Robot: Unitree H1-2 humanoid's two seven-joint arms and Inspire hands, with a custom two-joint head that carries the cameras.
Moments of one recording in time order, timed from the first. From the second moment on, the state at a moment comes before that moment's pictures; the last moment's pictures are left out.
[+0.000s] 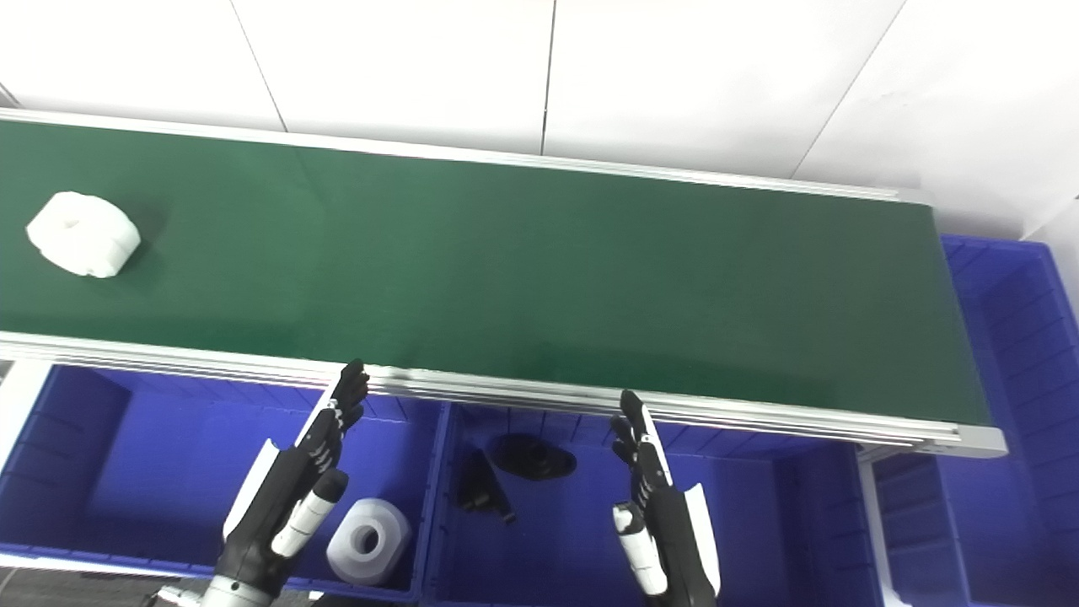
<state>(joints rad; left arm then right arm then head) 0.62 0.08 -0.22 -0.23 0.12 -0.31 -0.08 0.65 -0.03 0.23 -0.25 -0.13 -0.26 0.05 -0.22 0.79</state>
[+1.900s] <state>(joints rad) 0.58 -0.02 -0.27 -0.02 0.19 -0.42 0.00 0.58 -0.13 0.16 -0.04 -0.02 -0.39 0.10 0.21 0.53</state>
